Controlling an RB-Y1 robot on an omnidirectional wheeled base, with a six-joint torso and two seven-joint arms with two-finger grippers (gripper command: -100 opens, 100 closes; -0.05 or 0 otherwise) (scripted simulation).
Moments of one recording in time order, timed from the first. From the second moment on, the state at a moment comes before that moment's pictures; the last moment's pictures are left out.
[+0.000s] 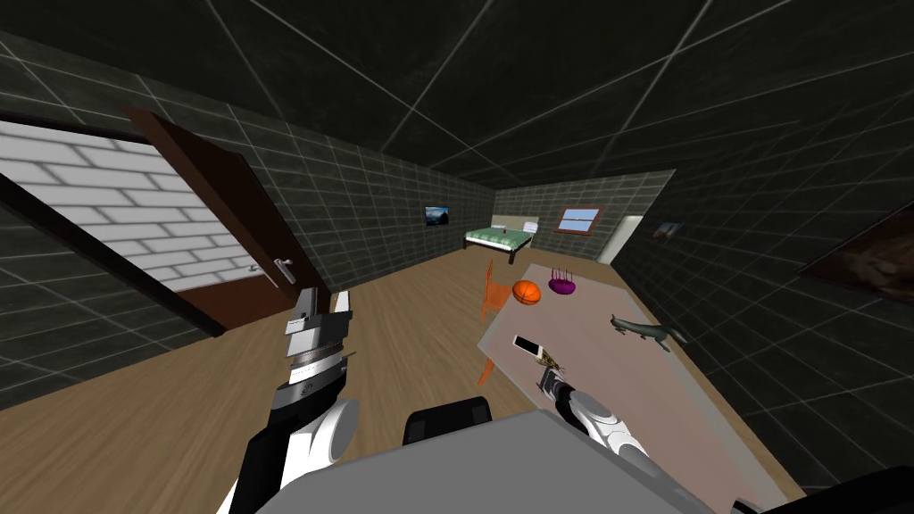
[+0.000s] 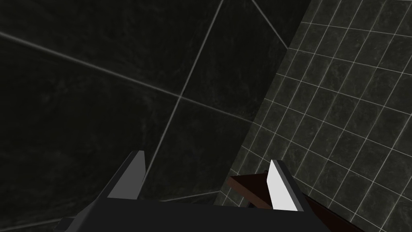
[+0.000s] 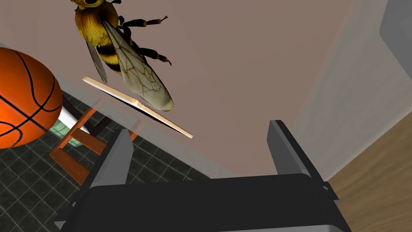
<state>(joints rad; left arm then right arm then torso) 0.49 -0.02 -0.02 -2.24 0.11 -0.55 -0.07 0.20 -0.56 0.21 -0.86 1.07 -0.01 0.78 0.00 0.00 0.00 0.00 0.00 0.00</state>
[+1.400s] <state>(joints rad) 0.49 -0.02 -0.02 -2.24 0.11 -0.55 -0.07 0.16 -0.51 0.19 -0.75 1.18 0.07 0.84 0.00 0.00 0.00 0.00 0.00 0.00</state>
